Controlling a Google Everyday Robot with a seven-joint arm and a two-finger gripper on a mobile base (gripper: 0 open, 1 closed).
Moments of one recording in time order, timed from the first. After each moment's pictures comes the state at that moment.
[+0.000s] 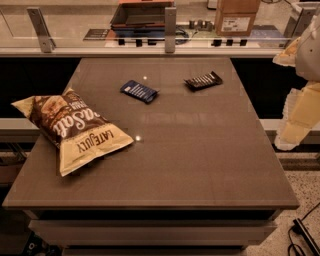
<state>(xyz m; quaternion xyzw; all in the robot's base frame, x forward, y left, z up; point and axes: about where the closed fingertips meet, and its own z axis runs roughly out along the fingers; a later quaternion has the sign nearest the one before) 0.438 -0.214 0.985 -0.60 0.78 -0.04 0.17</state>
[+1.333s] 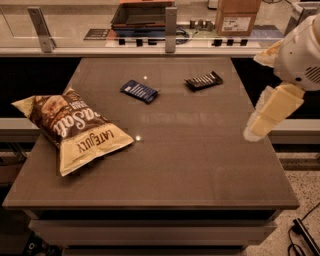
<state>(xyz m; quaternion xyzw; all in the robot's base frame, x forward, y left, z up) 0.468 -0.182 0.972 -0.58 0.77 0.01 0.26</state>
